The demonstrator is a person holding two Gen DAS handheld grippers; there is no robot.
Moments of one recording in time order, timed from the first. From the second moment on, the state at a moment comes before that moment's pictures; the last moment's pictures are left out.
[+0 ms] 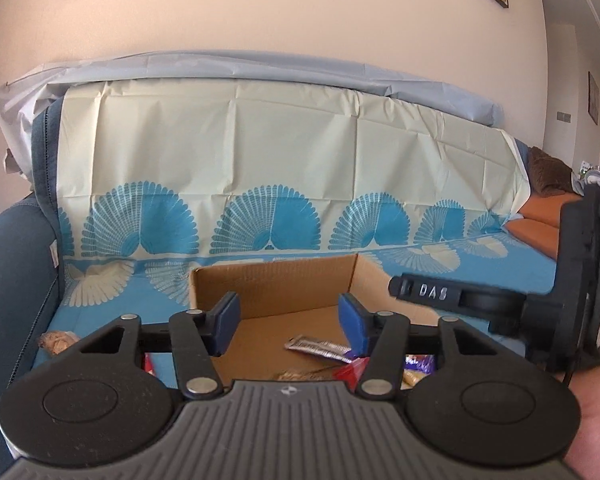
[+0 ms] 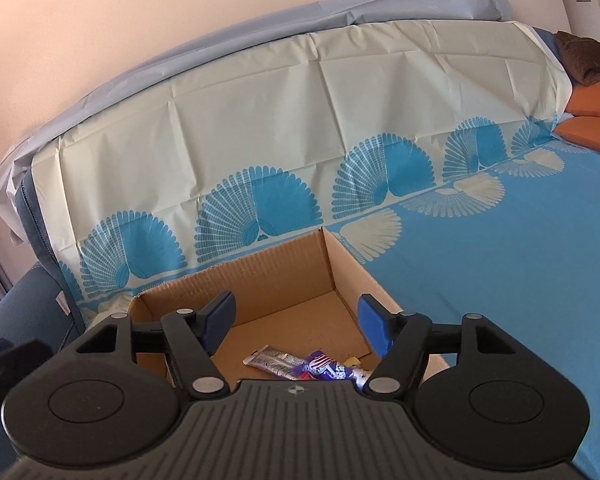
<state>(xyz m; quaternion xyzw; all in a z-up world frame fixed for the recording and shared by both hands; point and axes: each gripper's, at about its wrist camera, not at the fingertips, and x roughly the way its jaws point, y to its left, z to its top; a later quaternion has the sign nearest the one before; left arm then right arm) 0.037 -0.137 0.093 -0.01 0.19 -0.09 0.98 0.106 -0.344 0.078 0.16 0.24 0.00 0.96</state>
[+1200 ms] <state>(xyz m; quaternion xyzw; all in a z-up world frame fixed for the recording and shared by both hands) -0.021 0.077 0.005 -0.25 0.21 0.01 0.94 0.031 -0.147 0.071 -0.01 0.24 0.23 0.94</state>
